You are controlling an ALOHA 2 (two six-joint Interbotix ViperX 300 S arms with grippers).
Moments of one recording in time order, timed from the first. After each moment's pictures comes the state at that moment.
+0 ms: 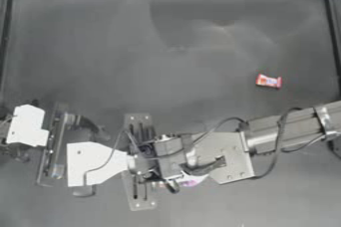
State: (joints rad) left arm -0.17 -0.42 1.18 -0.17 -0.45 0.06; right arm 0.15 0.43 -0.35 -0.17 1.10 0.17
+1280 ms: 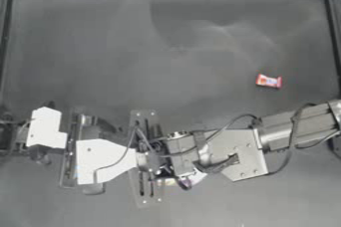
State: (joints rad) left arm -0.21 -0.23 1.12 -0.25 -0.66 0.06; right arm 0.14 0.37 -0.26 -0.20 1.02 0.19
